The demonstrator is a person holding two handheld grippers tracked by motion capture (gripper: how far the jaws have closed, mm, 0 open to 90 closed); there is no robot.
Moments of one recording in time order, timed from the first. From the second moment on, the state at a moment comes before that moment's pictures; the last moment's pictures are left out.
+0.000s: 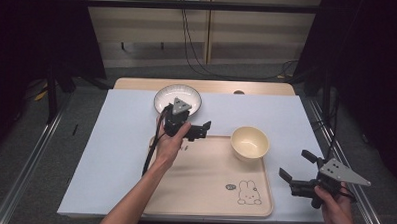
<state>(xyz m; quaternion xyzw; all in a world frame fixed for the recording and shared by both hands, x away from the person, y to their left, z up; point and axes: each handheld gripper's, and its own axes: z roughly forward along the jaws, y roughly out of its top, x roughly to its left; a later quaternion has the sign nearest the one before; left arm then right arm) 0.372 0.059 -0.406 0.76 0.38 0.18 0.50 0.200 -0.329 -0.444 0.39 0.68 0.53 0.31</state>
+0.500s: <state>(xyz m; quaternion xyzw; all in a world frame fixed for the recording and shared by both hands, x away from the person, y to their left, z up) 0.344 0.114 -0.398 0.74 0.39 0.23 0.49 0.200 -0.329 -0.444 0.39 0.68 0.53 0.31</state>
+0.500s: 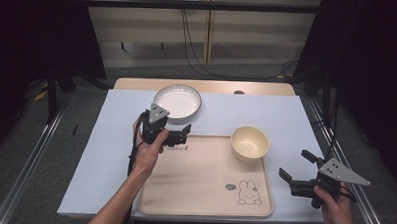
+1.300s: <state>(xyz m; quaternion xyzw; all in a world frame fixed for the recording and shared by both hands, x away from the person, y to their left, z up) 0.284 0.201 -0.412 0.70 0.45 0.28 0.48 0.202 -0.328 -0.445 0.39 0.69 0.52 0.31</state>
